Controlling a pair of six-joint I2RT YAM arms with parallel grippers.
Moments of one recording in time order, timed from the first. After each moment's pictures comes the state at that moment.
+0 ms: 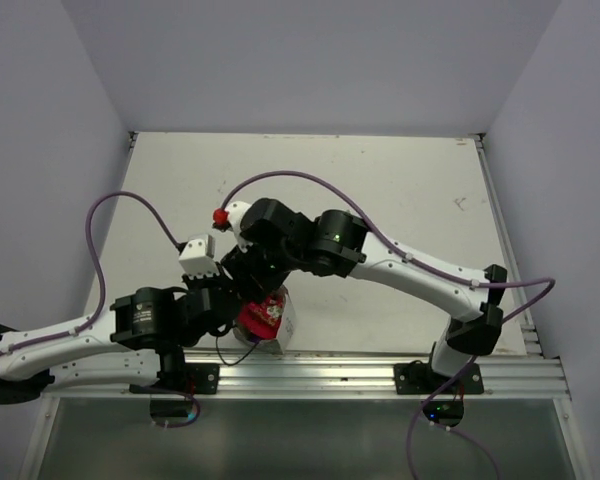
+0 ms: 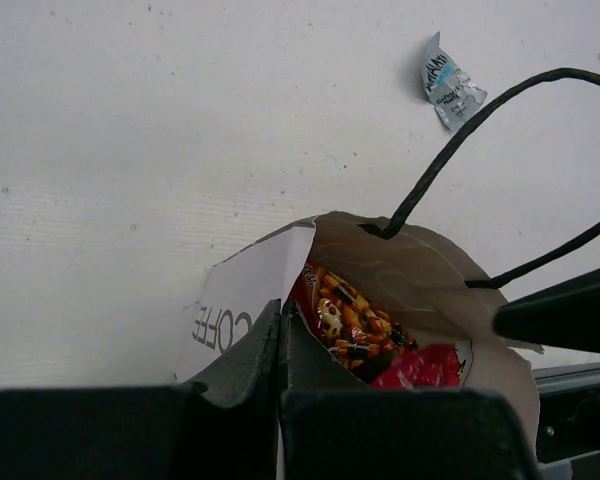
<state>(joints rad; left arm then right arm) -1.32 0.77 0.90 -1.03 -0.86 -1.20 1.23 1.73 1.88 -1.03 -0.03 0.29</state>
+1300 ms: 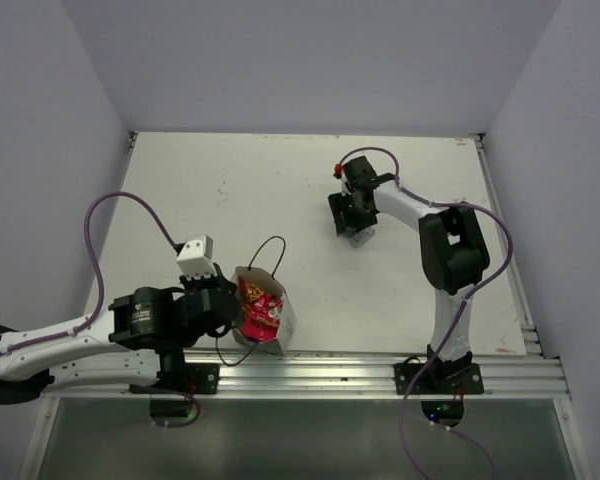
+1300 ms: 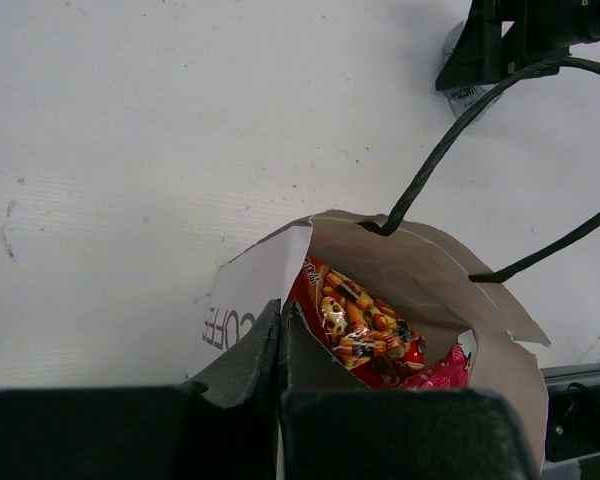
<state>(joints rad) -1.32 0.77 0.91 -1.07 -0.86 -1.22 0.41 2.02 1.47 -0.60 -0.04 0.13</state>
